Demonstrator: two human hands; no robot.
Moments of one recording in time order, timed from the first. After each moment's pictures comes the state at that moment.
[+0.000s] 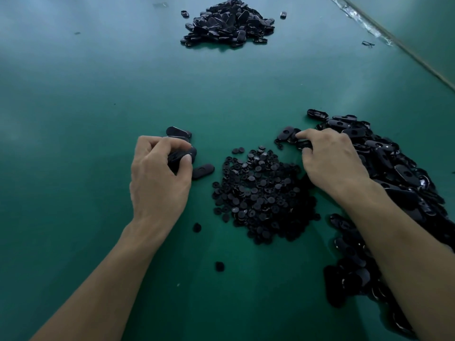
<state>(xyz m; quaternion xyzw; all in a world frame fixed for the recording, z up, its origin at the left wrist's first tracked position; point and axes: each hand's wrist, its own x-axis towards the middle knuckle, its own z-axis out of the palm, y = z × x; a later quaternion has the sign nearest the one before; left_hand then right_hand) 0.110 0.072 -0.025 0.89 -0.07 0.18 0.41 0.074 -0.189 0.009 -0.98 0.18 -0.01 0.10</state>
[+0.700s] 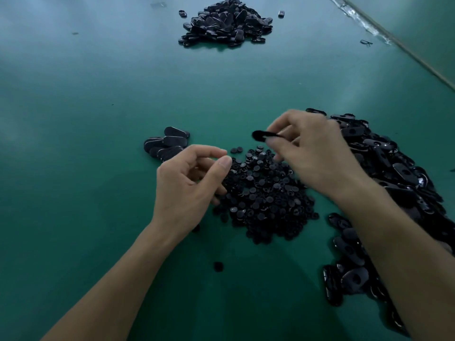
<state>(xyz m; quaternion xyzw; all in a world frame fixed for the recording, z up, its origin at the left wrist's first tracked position) 0.085 0.048 -0.013 0.72 -0.16 0.02 0.68 0.069 -0.153 0.041 -0.93 0.05 -0.10 0.35</state>
